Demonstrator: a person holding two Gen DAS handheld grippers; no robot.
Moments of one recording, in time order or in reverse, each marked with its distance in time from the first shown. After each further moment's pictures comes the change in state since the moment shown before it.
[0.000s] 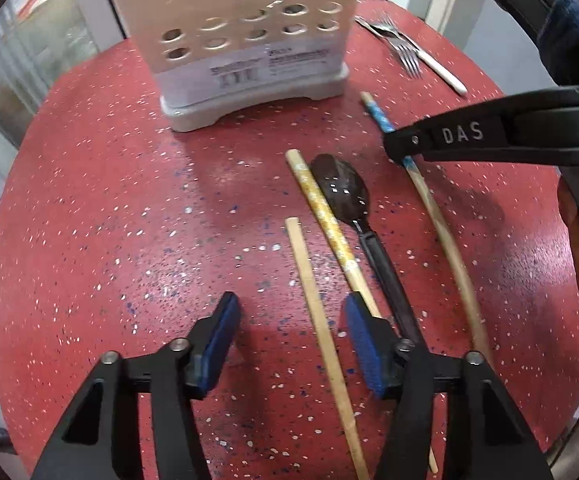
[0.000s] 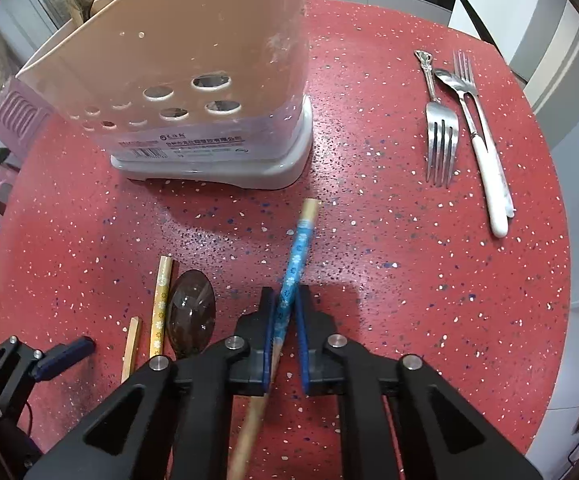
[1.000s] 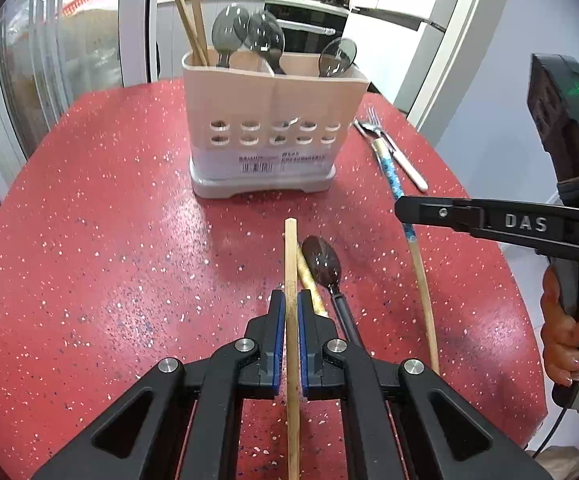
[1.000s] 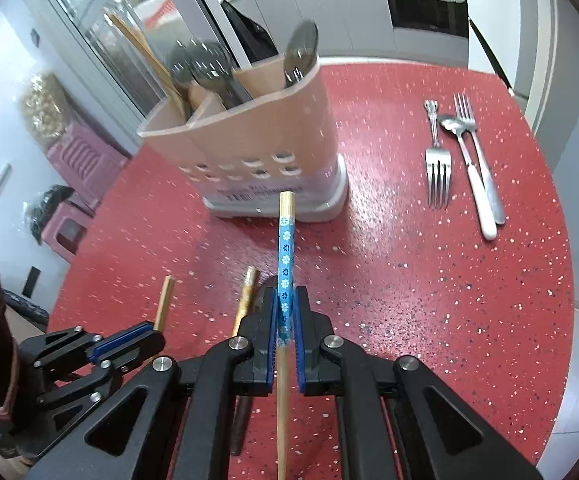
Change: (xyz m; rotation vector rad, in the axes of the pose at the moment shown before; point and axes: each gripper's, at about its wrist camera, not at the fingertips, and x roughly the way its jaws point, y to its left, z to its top) left arm -0.075 0.032 -0.022 -0.139 -0.304 -0.139; right arm -0.084 -0.026 -0.037 0.016 -0.230 0.235
